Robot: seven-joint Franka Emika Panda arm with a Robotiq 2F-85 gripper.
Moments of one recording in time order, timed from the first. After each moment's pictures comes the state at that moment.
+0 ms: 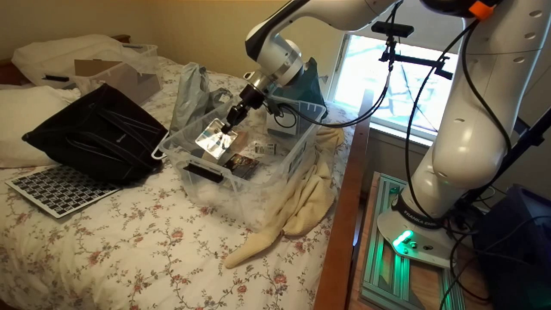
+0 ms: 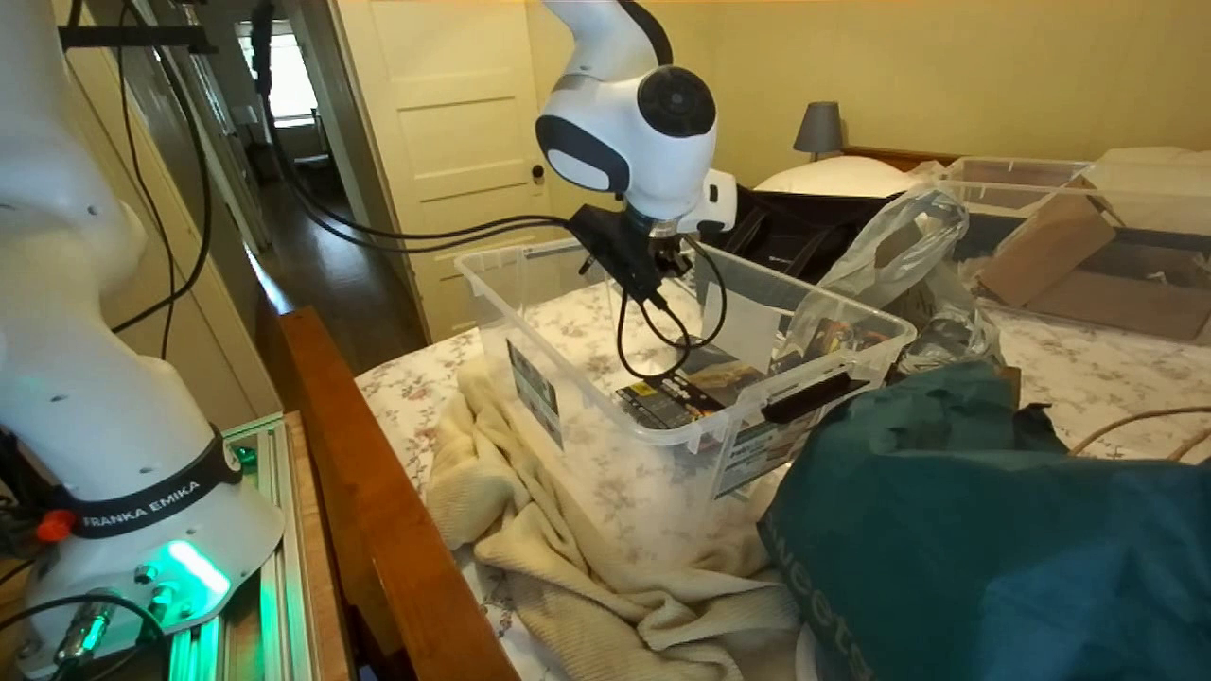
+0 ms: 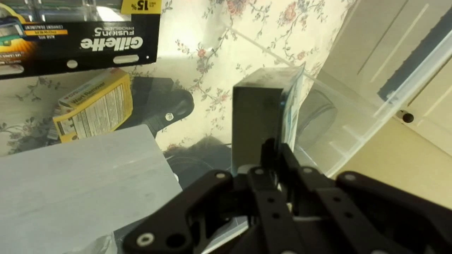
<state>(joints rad) -0.22 0.28 0.08 -2.12 1.13 2.38 -1.13</state>
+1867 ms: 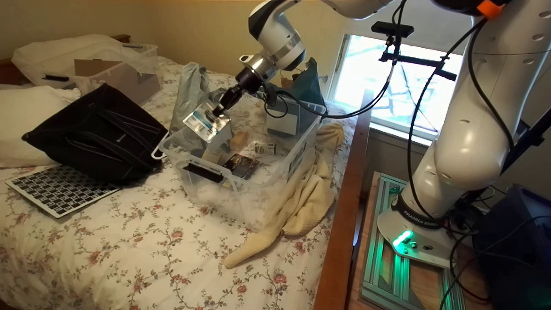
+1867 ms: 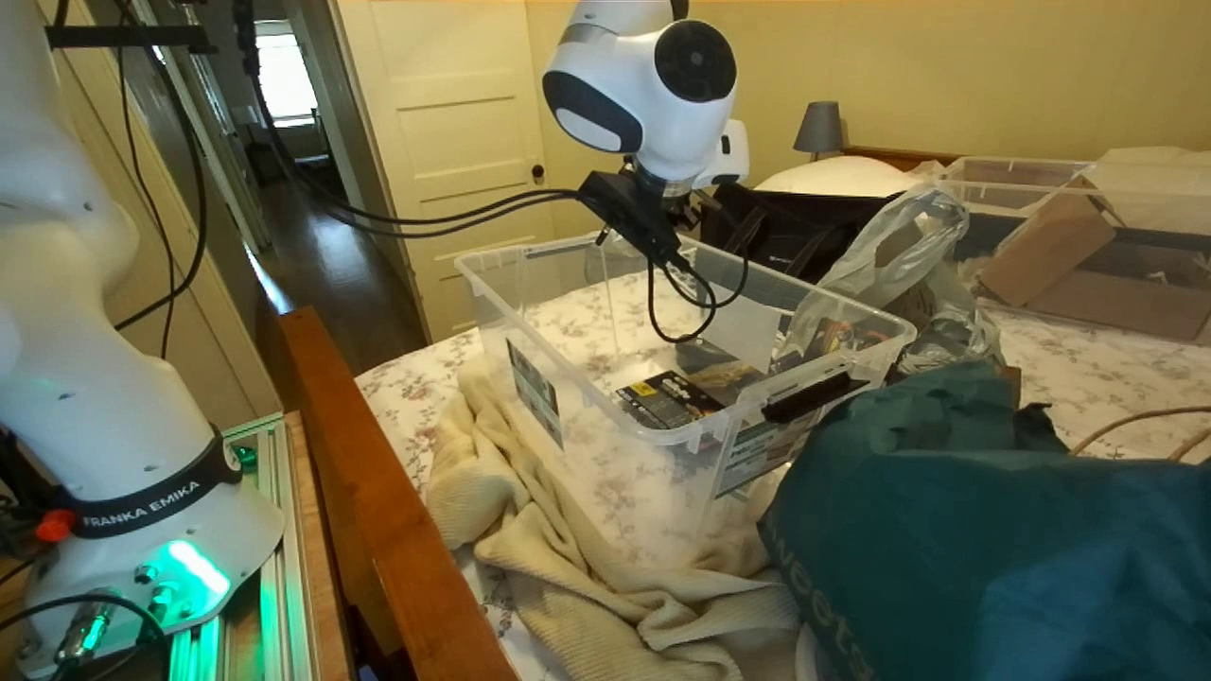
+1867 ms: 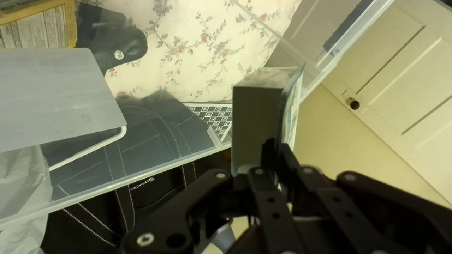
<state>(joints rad) -0.17 0.23 -0.01 -2.06 1.21 2.23 -1.26</state>
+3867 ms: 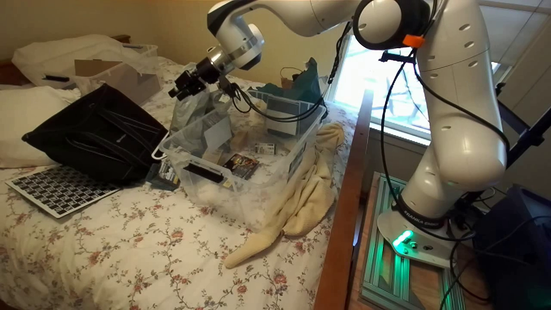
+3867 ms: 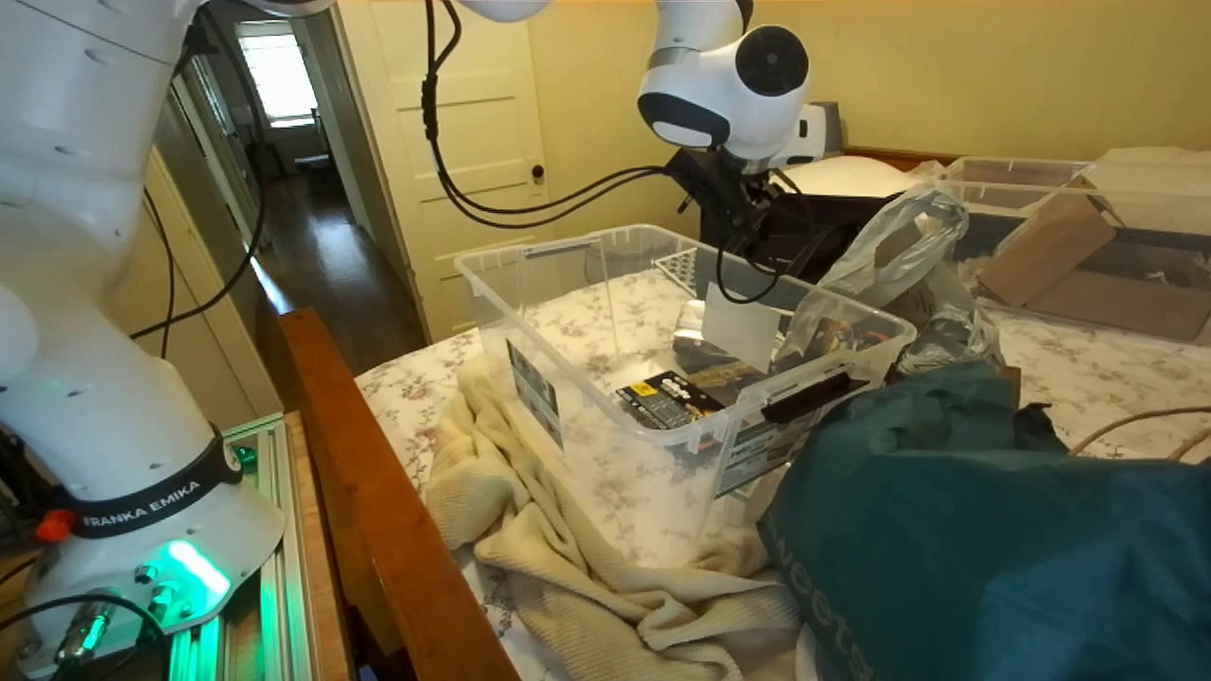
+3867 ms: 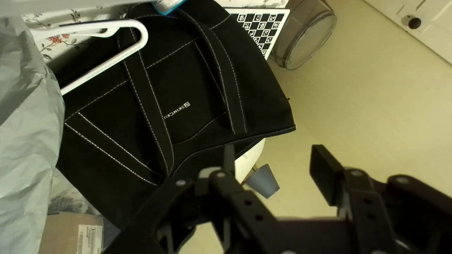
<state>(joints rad) -0.10 0.62 0.00 -1.51 1.25 2.38 -1.01</state>
